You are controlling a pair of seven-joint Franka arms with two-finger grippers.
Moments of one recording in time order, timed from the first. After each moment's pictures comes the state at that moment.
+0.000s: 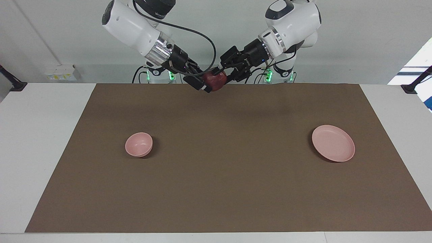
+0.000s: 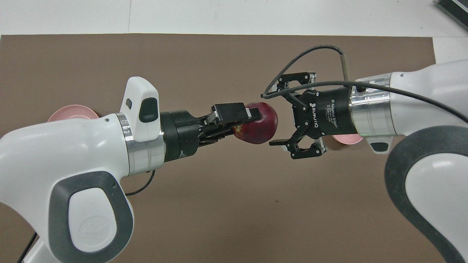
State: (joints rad) left arm -0.16 -0.11 -0.41 -1.89 -1.11 2.36 -0.29; right arm 0.37 -0.01 -0.07 -1.72 0.81 1.93 1.35
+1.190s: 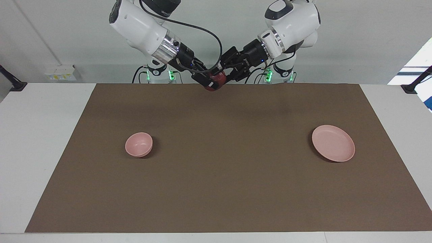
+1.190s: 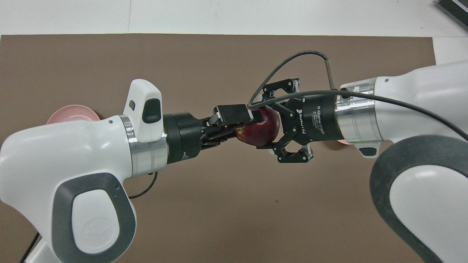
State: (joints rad) left arm -0.16 -0.11 -0.41 -1.89 -1.10 2.36 -0.31; right arm 0.37 -0.01 -0.05 -1.72 0.81 1.93 1.36
